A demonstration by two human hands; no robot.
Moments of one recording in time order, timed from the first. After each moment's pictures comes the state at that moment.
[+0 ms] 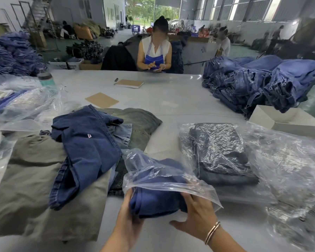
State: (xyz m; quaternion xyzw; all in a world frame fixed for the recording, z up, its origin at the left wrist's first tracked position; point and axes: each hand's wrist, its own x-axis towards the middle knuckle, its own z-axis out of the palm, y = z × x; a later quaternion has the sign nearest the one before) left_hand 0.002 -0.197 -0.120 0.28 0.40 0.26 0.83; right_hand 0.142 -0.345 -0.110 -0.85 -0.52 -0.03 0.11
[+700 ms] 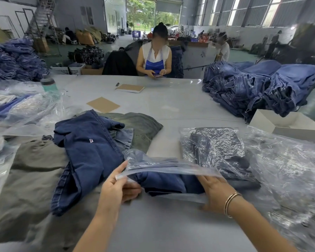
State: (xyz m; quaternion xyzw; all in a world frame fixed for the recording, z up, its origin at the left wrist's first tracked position) left_hand -0.010 -0.151 -0.042 0.52 0.35 0.30 0.72; right_hand 0.217 -0.339 -0.058 -0.86 -0.51 0.04 -0.05
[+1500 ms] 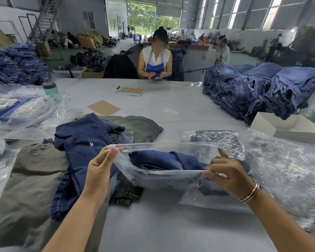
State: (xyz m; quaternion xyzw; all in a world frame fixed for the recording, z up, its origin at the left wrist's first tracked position) left_hand -0.003 -0.100 -0.011 0.55 0.19 0.45 0.68; right_hand 0.231 -0.342 0.011 -0.69 -0.64 -0.12 0.31
